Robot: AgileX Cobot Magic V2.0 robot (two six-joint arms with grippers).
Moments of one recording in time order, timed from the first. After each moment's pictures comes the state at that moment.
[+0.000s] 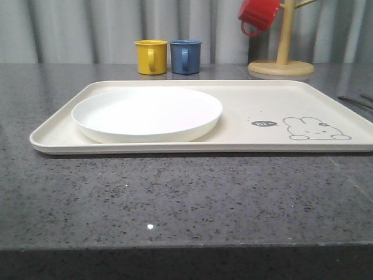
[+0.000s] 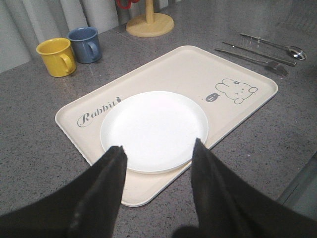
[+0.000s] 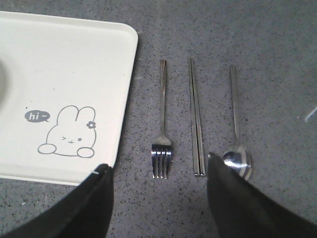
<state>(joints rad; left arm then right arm) -0.75 0.55 -0.83 0.14 0.73 -0.01 0.02 0.74 -0.85 0.04 0.81 -0.03</state>
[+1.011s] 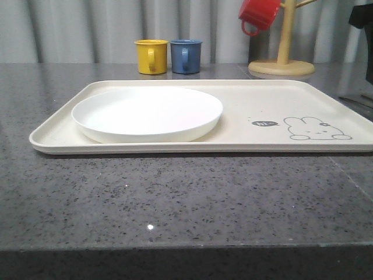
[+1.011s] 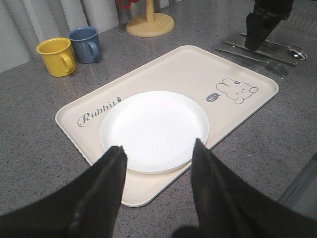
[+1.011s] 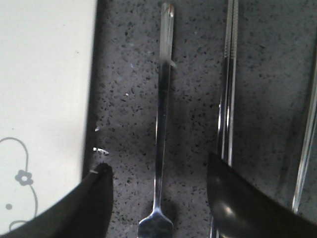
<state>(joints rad) -0.75 0.55 -0.83 0.14 0.73 -0.01 0.02 1.64 -1.40 0.01 1.09 -0.03</state>
